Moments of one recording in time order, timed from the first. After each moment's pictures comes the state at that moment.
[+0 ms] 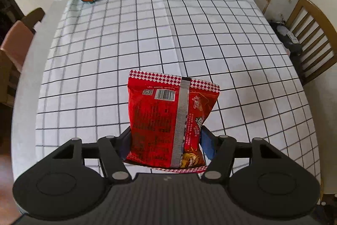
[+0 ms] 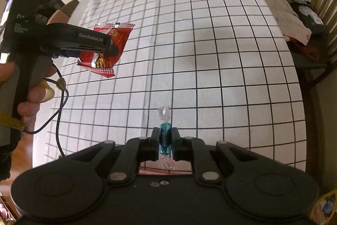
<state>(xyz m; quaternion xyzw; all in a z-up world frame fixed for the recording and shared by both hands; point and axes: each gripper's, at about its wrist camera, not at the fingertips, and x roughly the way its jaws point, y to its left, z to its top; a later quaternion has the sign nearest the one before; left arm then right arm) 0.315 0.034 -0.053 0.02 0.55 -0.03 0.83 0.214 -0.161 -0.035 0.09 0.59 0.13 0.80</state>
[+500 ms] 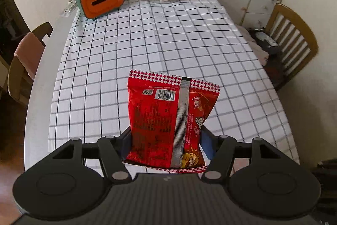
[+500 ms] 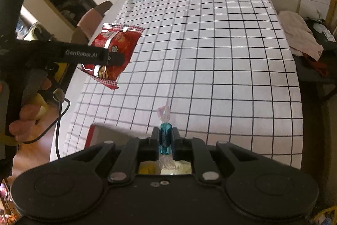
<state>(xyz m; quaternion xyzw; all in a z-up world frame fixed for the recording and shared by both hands) 0.202 0.019 0.013 0.02 0.51 -0.06 0.86 0.156 -0.175 0.010 0.08 0.55 0.21 0.80</state>
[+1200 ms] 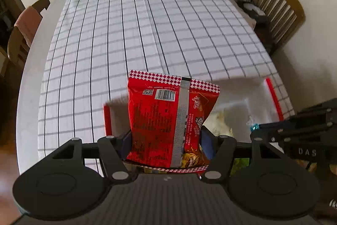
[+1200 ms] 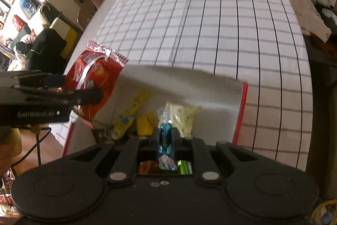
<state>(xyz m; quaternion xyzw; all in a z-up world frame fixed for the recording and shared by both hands) 0.073 0.004 -0.032 0.04 0.54 -0.07 0.84 0.093 -0.182 -0.039 0.06 0.59 0.23 0.77</state>
